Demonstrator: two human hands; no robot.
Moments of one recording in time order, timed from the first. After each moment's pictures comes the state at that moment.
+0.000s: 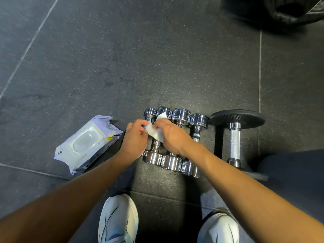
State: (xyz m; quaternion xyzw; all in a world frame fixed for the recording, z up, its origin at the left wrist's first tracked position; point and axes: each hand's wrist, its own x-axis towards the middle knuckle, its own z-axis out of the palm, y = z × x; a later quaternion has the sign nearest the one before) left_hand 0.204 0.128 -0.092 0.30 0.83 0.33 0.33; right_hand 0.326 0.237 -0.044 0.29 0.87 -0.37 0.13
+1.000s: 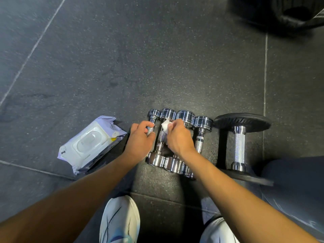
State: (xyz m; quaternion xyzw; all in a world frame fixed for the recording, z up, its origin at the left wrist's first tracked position) left_hand 0.208 0.129 -0.092 0.31 0.83 0.34 0.32; right_hand 0.319 0.219 -0.052 0.56 0.71 -0.43 0.01
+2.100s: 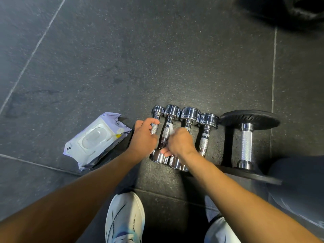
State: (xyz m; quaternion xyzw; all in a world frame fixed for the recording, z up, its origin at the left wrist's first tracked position) left_hand 0.205 0.123 -0.088 0.33 0.82 0.33 0.34; right_hand 0.317 0.206 -0.053 0.60 0.58 -0.54 0.11
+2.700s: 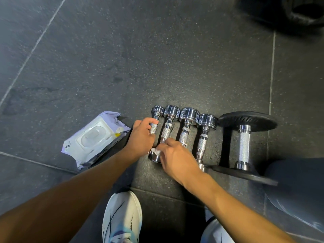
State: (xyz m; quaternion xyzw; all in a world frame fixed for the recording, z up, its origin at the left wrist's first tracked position) left_hand 0.199 0.123 -0.089 0.31 0.81 0.33 0.37; right_hand 0.353 0.166 -0.039 0.29 0.92 -0.25 0.07
